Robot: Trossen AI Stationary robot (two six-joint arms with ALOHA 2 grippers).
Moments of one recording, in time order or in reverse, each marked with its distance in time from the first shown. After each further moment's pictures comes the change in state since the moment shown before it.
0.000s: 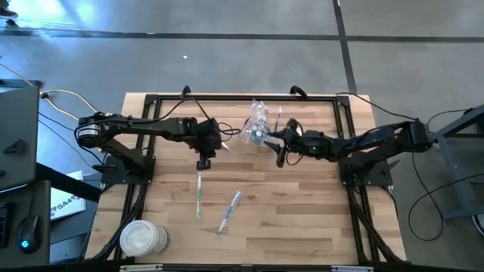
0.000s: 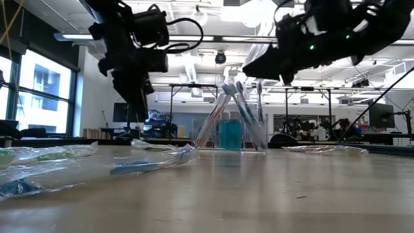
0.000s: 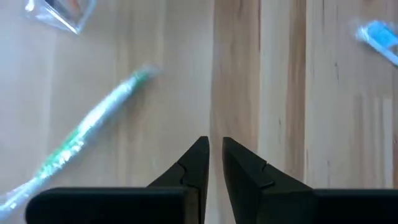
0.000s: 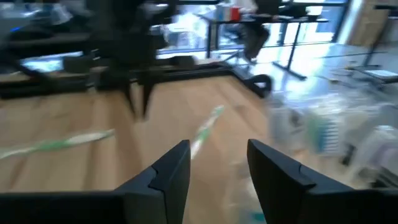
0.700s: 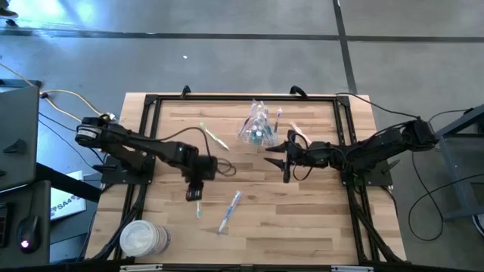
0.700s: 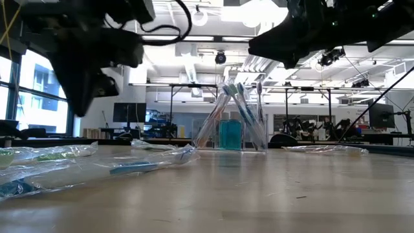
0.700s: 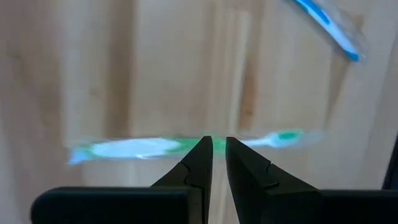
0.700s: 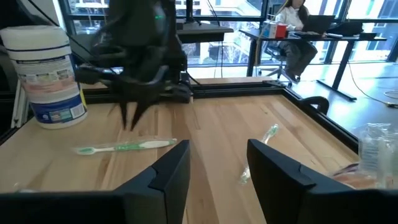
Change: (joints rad) left arm -0.374 0.004 0.000 -0.164 0.122 -0.453; right arm 0.188 -0.071 0.000 -0.017 0.000 -0.005
